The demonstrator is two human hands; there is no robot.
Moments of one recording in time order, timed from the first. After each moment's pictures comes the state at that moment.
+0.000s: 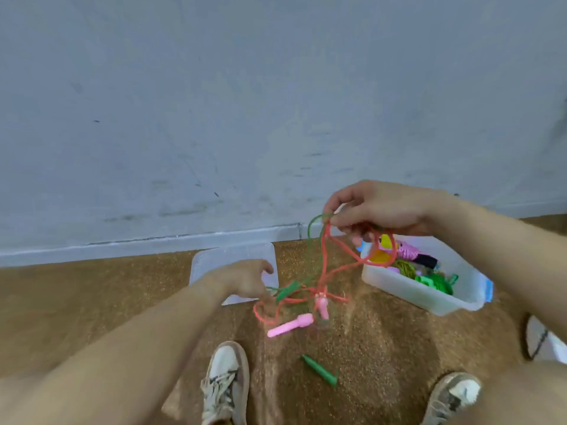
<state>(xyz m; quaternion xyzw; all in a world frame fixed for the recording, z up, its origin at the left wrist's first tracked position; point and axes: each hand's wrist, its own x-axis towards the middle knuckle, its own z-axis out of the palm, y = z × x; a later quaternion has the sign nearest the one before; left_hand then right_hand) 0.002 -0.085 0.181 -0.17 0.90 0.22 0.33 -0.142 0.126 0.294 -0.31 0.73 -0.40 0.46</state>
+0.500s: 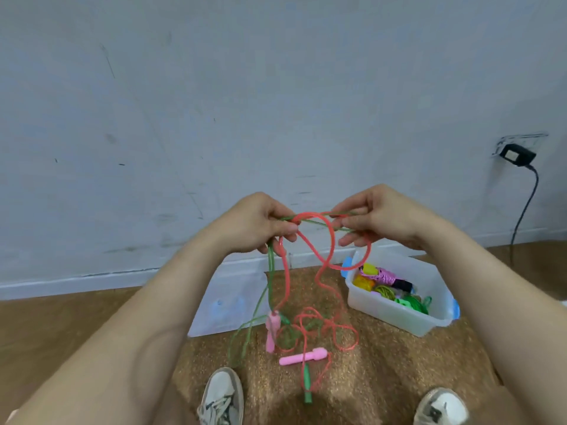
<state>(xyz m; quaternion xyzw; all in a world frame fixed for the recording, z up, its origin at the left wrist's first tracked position) 0.019 -0.042 0.369 -0.08 0.90 0.44 0.04 -0.096 0.158 0.364 -0.25 0.78 -0.49 0.30</state>
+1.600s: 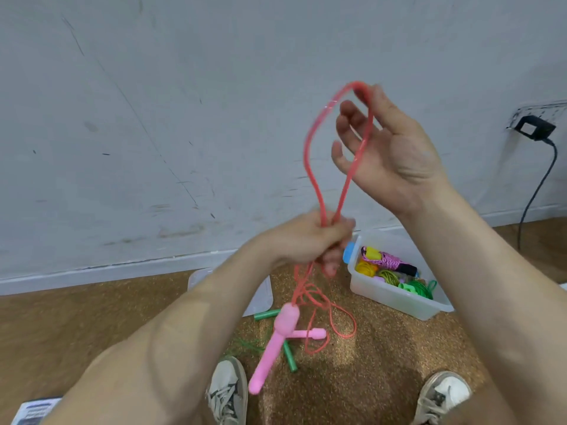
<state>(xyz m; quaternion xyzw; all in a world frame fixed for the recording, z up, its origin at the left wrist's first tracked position) -0.017 0.017 0.333 0.02 0.78 0.60 0.16 -0.106 0.126 0.394 -0.15 0.39 -0.87 0.27</state>
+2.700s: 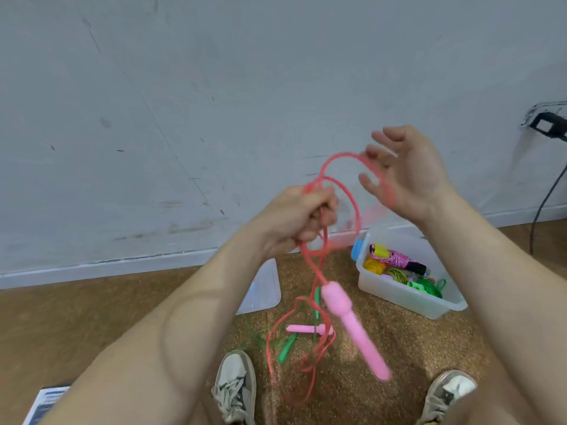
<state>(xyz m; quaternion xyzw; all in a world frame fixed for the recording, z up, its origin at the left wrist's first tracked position) -0.015 -0.006 0.342 -0.10 0.67 0.73 0.07 -0.126 0.134 0.361 -0.02 0.52 -0.82 0.24</state>
